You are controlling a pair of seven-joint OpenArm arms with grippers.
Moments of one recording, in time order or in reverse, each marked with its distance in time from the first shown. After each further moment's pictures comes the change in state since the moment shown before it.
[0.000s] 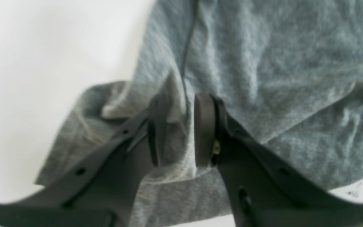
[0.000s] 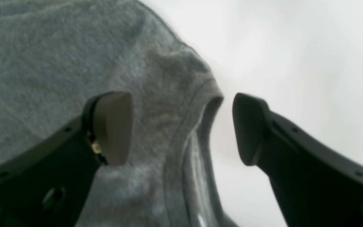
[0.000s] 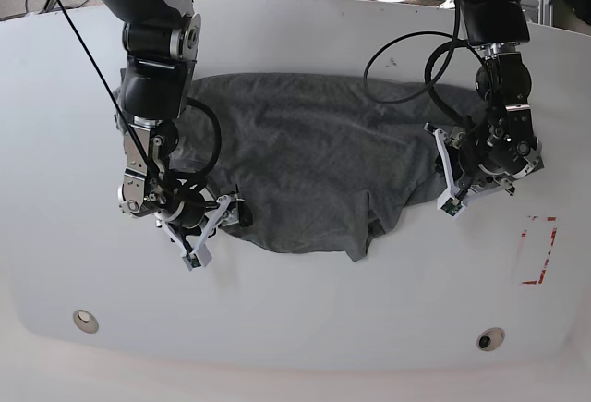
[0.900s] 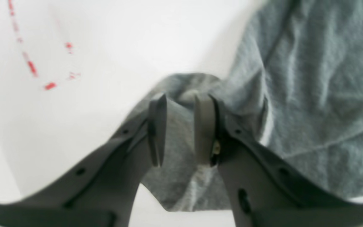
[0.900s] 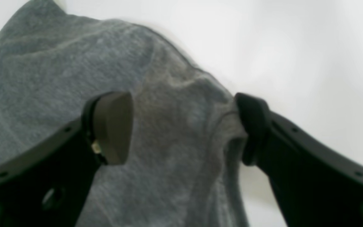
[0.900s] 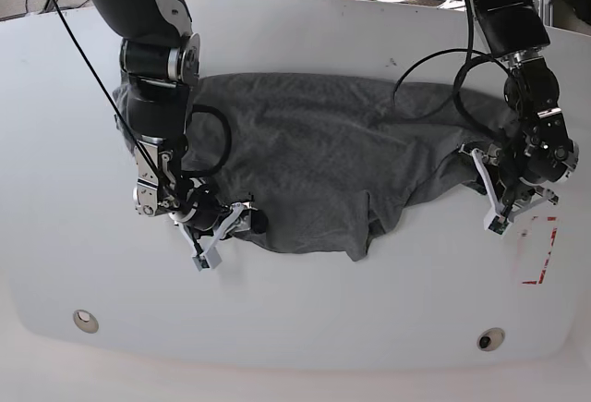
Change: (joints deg) left arm -3.1 -2.7 -8.9 1.4 0.4 0.0 0.2; right arm 4.9 -0.8 -1.8 -16.0 0.2 -0.1 11.7
